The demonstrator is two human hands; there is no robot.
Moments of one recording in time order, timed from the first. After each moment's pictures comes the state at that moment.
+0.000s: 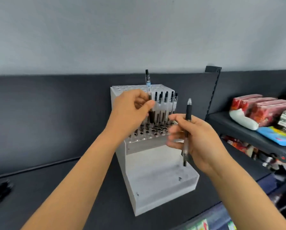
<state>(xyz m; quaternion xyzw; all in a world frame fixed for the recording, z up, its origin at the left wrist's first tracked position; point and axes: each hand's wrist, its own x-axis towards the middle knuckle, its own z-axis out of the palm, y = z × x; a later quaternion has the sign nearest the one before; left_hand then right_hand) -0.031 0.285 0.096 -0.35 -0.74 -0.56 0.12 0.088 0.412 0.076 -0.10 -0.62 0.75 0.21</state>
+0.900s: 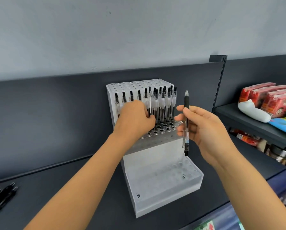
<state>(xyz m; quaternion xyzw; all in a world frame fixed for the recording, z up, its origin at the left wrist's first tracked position) -0.043 0.319 0.075 -0.32 -0.89 -0.30 0.15 0.077 0.443 0.068 -0.09 -0.63 0.72 0.26</state>
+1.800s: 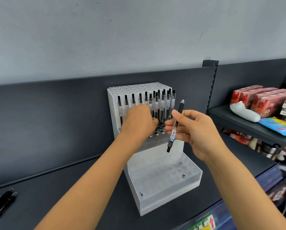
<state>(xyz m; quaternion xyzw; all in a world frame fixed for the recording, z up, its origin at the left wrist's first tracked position) -0.037 0.323 0.079 -0.32 -0.91 -0.24 0.14 0.076 0.423 0.073 -0.12 -0.61 0.73 0.27</state>
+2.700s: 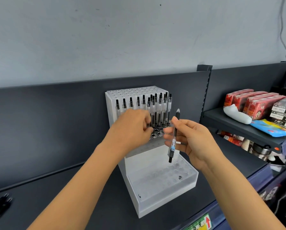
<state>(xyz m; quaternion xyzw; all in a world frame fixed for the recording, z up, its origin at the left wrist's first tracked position) -0.026 0.287 0.085 -0.45 -0.85 -0.22 0.15 0.084 0.419 0.063 -0.14 -0.59 0.76 0.23</state>
